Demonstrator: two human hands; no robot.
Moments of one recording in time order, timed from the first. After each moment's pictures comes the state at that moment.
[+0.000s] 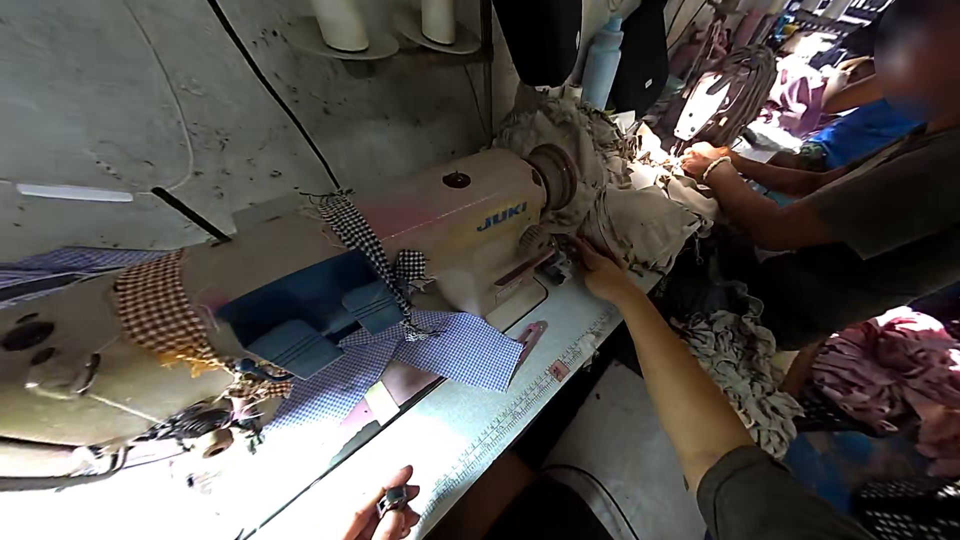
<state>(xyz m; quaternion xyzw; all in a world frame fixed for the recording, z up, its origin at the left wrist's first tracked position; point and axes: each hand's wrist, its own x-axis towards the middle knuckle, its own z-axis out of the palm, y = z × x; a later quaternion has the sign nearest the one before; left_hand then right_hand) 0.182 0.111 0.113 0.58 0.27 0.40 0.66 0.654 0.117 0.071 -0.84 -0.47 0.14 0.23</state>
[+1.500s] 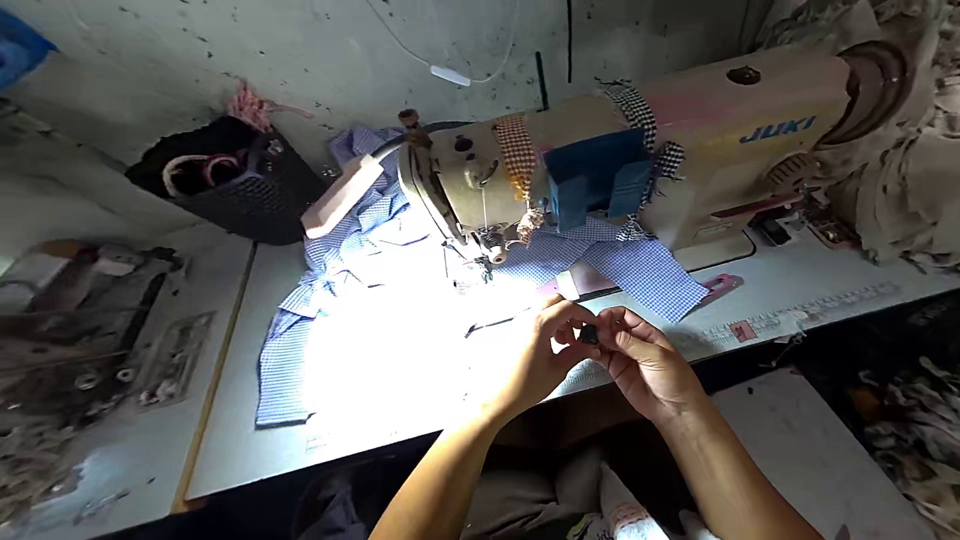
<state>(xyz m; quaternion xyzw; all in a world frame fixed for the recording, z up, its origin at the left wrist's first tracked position) 0.163 0.154 0.134 0.84 0.29 0.25 0.38 0.322 0.078 0.113 -0.37 -0.17 0.62 0.67</state>
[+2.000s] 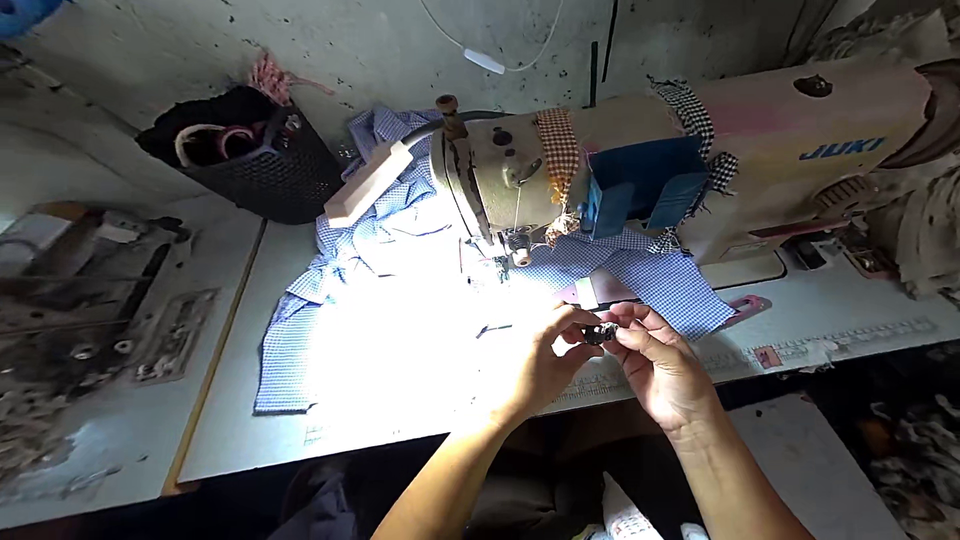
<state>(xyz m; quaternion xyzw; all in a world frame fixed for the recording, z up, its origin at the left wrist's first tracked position) 0.156 0.159 0.117 0.80 0.30 0.35 0.38 0.321 0.095 0.109 -0.40 -0.20 0.58 0.68</state>
